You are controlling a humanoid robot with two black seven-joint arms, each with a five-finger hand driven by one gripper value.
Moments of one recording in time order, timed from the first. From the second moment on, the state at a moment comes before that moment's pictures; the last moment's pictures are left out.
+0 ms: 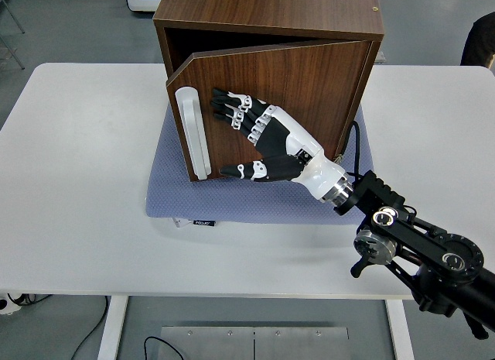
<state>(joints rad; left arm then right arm) 0.19 0.00 -0.14 -0.19 0.05 0.02 -0.23 0.61 -0.14 0.64 1.24 -0.78 0.20 0.56</state>
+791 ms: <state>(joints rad) 0.19 0.00 -0.14 -0.19 0.05 0.02 -0.23 0.69 -0.07 0.63 1.10 -0.76 0.19 0.52</state>
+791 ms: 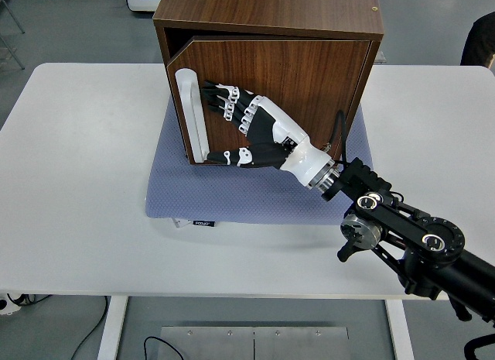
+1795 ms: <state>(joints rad) 0.19 0.00 -0.14 -0.19 0.05 0.02 -0.23 0.77 -0.06 0.68 1.05 -0.76 0.15 0.43</state>
